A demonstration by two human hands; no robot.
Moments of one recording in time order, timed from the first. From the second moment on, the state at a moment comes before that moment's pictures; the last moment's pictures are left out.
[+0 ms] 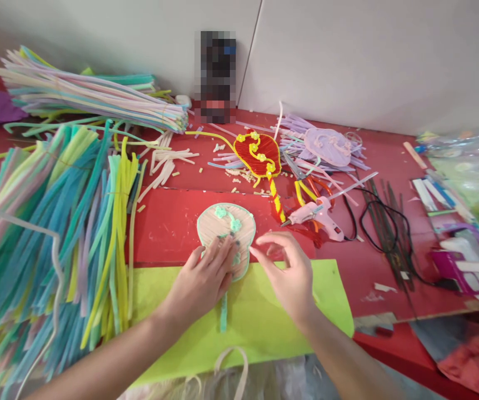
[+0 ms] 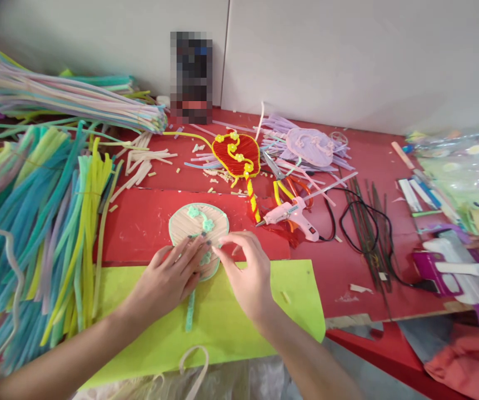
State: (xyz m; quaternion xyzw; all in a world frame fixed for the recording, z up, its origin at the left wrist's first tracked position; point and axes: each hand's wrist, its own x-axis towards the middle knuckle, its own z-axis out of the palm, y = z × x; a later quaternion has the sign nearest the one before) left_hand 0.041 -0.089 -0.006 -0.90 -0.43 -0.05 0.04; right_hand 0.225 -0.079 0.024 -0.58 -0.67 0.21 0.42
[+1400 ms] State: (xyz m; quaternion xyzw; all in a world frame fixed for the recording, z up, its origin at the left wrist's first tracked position) left_hand 0.038 -0.088 -0.006 -0.90 -0.43 -0.04 0.01; right_hand 0.198 0.094 0.055 -0.39 -0.82 0.32 -0.27
